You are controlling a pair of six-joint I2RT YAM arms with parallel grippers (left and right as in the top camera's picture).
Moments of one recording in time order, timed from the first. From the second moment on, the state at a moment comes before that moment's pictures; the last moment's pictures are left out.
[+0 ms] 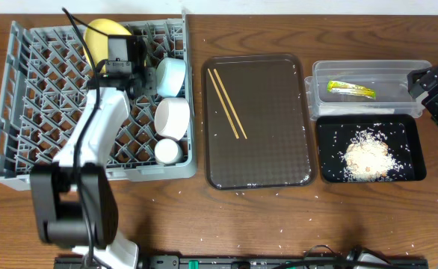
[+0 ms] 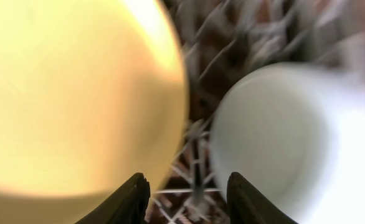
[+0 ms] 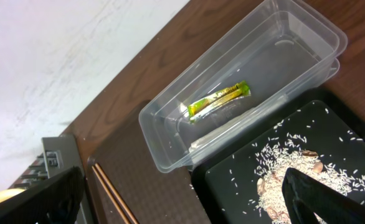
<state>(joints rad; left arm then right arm) -0.04 1.76 1.32 -0.47 -0.08 -0.02 -0.46 1.28 1.41 -0.92 -0.39 0.46</state>
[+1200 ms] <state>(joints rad) -0.02 1.80 1.33 -0.31 -0.14 -0.09 -0.46 1.28 1.41 -0.92 -0.39 0.46</state>
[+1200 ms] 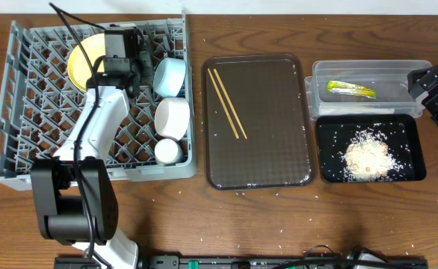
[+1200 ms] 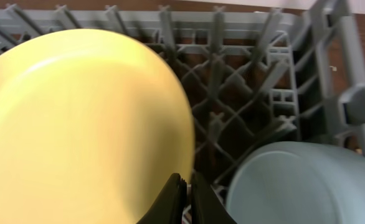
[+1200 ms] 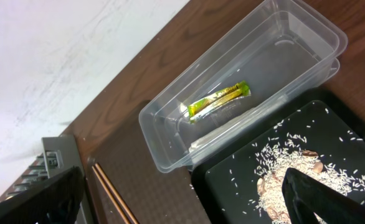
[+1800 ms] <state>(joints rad) -0.02 1.88 1.33 -0.33 -0.14 -0.09 -0.46 1.28 1.41 -0.92 -0.39 0.46</state>
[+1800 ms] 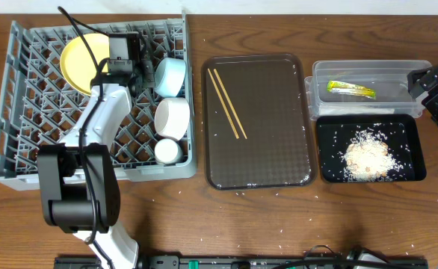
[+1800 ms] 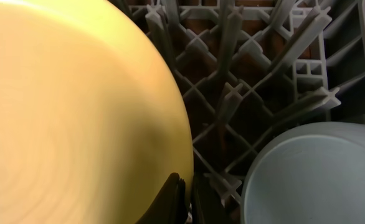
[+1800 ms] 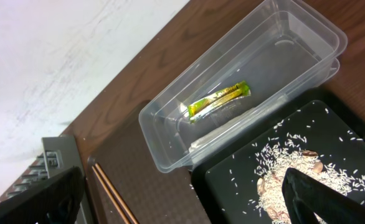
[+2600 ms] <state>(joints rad) -0.06 1.81 1.34 -0.38 -0.15 -0.09 -0.46 1.28 1.41 -0.92 -0.39 0.46</state>
